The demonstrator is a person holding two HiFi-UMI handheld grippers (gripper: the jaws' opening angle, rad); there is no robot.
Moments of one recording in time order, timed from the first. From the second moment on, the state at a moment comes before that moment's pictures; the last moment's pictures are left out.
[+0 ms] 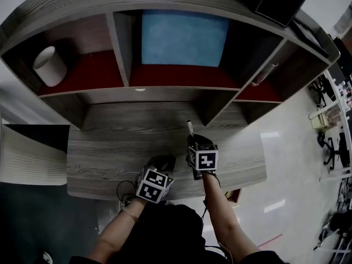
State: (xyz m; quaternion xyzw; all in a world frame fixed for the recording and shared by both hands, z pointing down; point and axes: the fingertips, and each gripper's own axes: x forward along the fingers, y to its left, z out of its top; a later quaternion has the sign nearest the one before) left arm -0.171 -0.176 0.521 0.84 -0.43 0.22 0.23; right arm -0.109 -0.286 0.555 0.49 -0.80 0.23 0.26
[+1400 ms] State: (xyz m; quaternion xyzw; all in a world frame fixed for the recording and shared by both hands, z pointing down) left arm 0.055 -0.090 0.512 0.88 -0.34 0.22 0.24; right arm 0.148 -0.140 0.533 0.60 -0.72 0.26 0.22
